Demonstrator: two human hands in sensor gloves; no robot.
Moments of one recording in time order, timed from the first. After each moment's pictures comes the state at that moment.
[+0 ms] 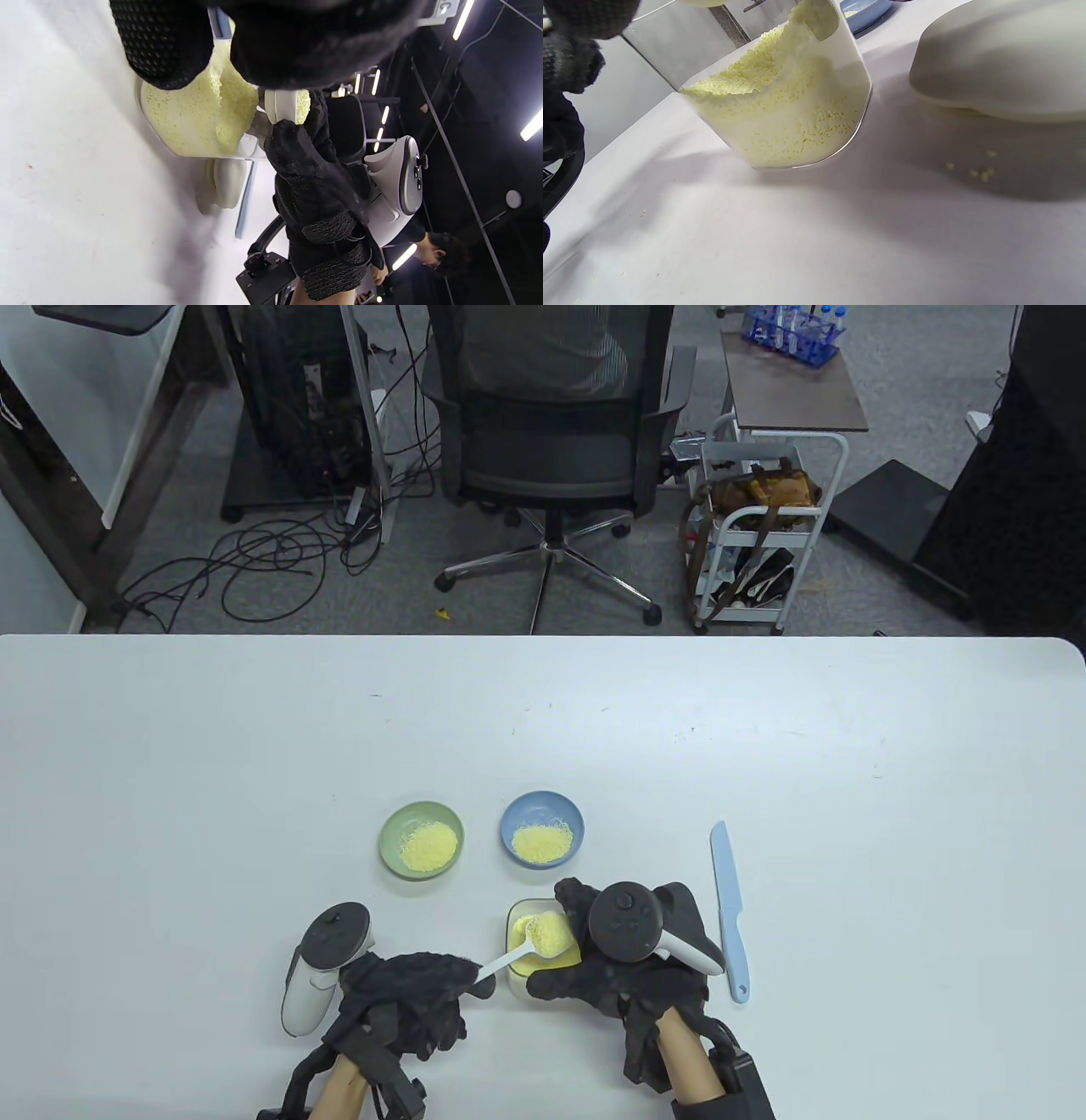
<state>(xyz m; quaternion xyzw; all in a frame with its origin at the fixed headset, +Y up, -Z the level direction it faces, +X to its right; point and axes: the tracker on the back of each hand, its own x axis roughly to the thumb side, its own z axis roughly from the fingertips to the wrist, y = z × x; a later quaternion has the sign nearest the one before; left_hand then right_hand) -0.196 -0.764 -0.230 -0.29 -0.13 0.63 0.71 0.070 -0.738 -0.261 0.23 0.21 0.92 0.25</state>
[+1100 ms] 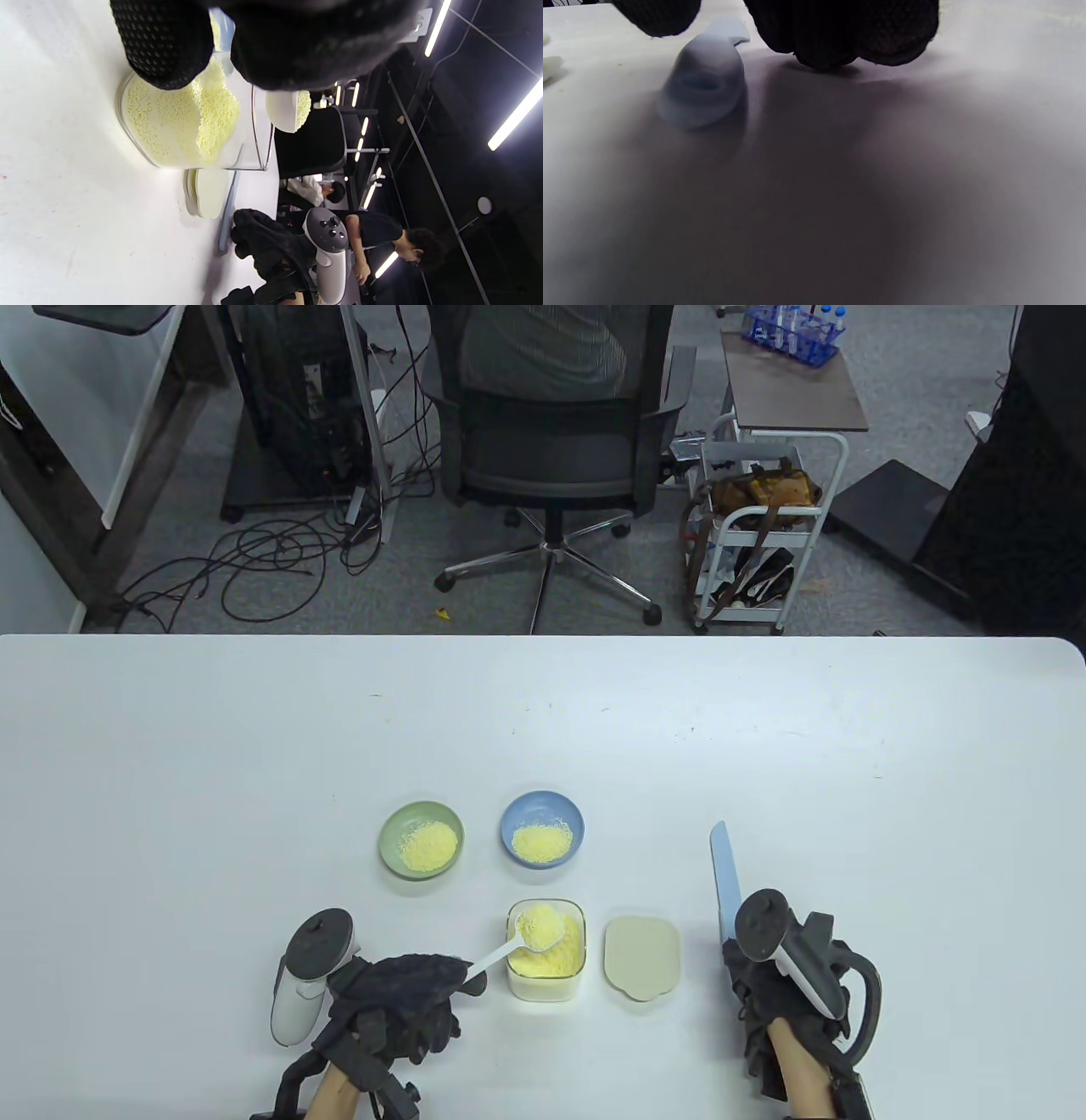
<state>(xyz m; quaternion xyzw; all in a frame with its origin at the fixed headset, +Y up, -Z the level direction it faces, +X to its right) -0.203 -0.760 -0.225 -0.26 -0.14 0.65 0.70 0.216 -0.763 -0.254 -0.14 0.14 0.98 0.07</state>
